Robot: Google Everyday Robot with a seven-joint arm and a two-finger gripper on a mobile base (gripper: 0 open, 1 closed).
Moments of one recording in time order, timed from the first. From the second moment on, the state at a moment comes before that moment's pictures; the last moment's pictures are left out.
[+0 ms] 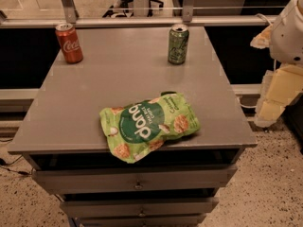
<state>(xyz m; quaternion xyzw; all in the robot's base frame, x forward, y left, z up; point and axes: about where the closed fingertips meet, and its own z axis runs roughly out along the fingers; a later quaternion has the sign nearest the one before) 0.438 -0.216 0.977 -0.60 0.78 -0.04 0.16</state>
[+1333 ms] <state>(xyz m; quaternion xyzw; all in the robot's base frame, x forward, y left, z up) 0.593 -0.216 0.947 -0.56 0.76 0.01 0.33</state>
